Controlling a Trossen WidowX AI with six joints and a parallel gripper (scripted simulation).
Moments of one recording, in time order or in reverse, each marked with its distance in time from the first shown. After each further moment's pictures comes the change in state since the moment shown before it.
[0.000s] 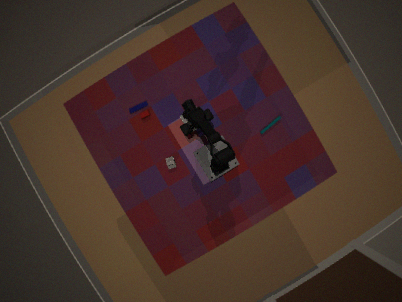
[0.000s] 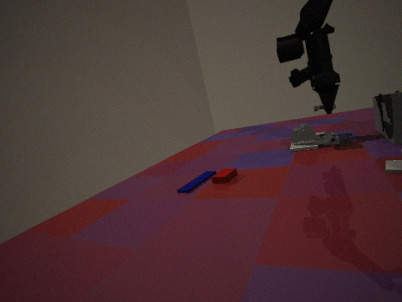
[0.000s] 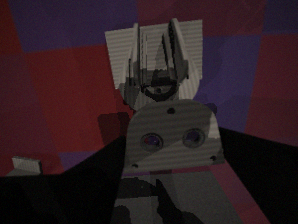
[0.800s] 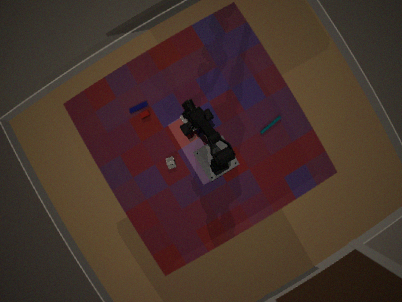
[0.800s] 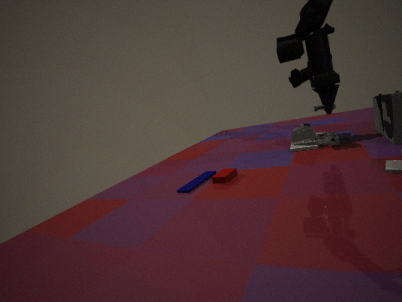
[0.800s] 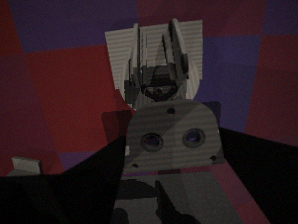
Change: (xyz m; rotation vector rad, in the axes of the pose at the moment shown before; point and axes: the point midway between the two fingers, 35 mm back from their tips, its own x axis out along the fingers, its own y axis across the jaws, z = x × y) arm 0.000 0.000 0.000 0.000 0.000 0.000
